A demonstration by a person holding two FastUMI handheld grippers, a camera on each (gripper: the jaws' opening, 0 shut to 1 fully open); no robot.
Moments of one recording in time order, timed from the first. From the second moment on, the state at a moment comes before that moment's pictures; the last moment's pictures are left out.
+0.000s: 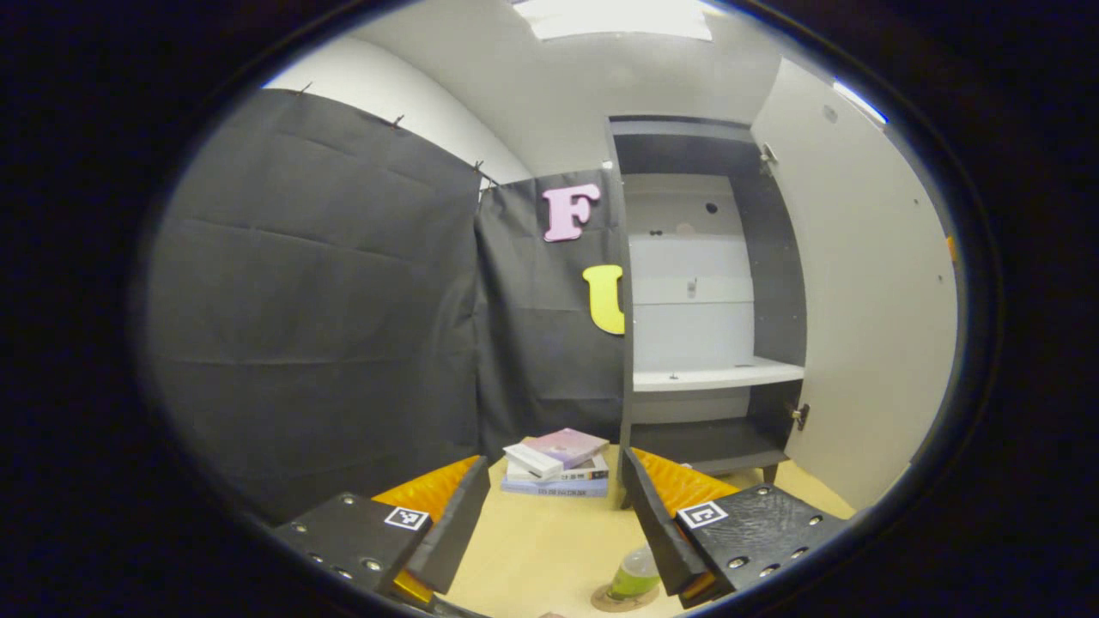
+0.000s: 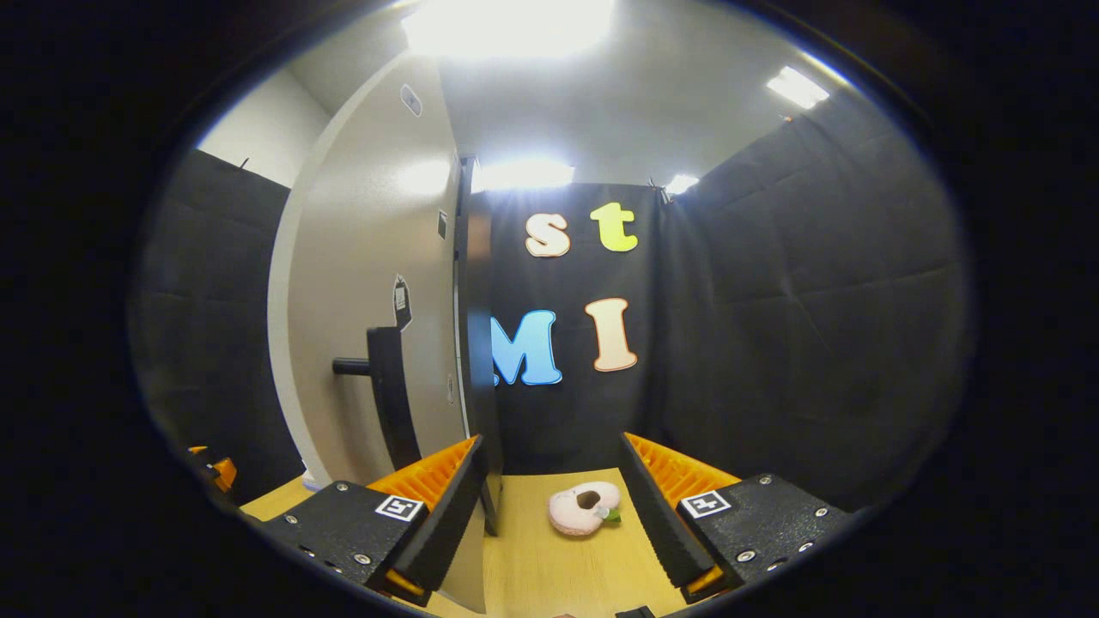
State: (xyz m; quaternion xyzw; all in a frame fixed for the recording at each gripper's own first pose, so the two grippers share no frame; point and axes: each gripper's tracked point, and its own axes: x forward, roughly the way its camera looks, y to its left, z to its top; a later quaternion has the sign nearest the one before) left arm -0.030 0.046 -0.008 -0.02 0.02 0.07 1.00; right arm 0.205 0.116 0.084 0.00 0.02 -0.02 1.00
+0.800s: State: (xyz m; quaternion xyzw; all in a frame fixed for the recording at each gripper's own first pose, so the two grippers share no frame) left arm -0.038 0.146 -0.028 -0.02 0.03 0.06 1.00; right arm 0.187 0.173 0.083 -0.01 0.03 -0.06 1.00
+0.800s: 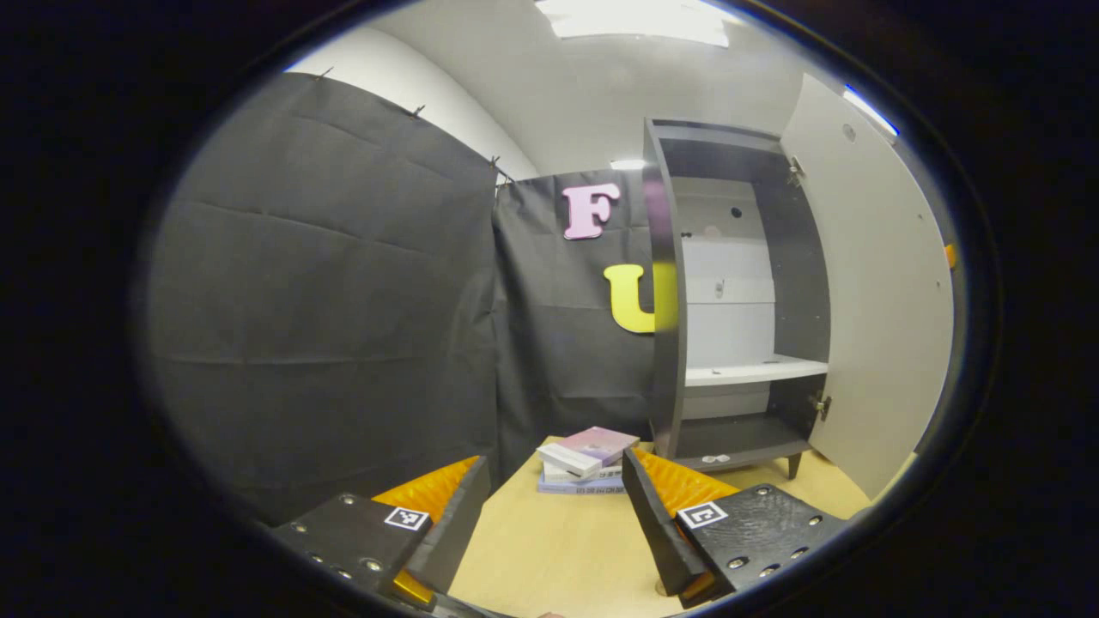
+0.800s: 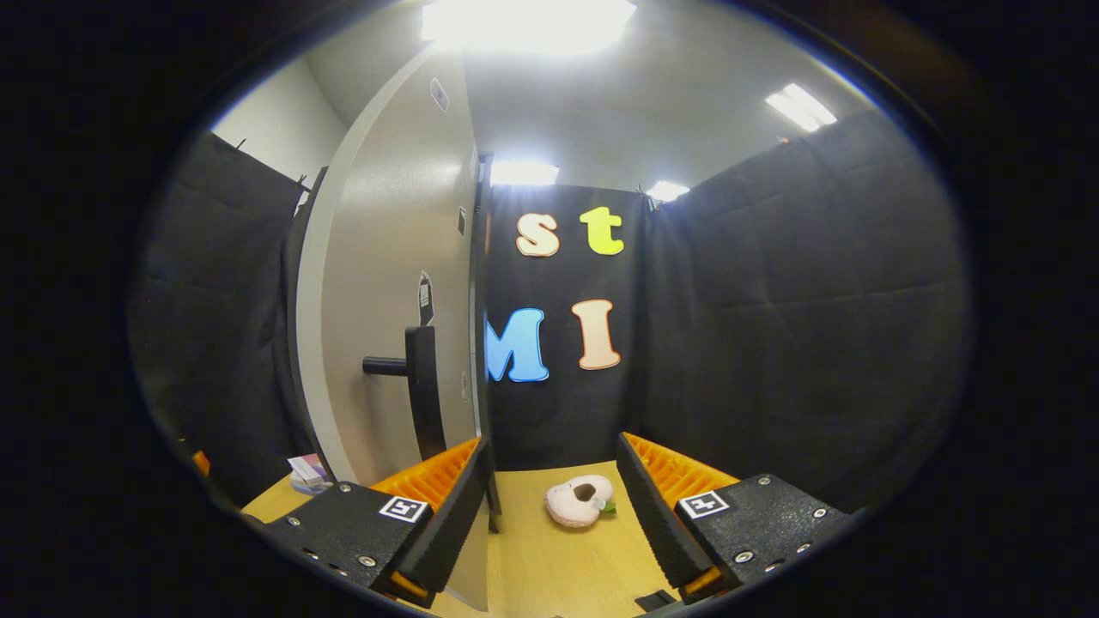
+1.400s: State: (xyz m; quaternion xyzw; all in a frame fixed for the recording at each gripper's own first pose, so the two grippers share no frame) left arm -0.038 0.198 -0.041 -0.01 0.04 0.05 1.00; right arm 0.192 0.249 0.080 0.00 0.03 -0.02 1.00
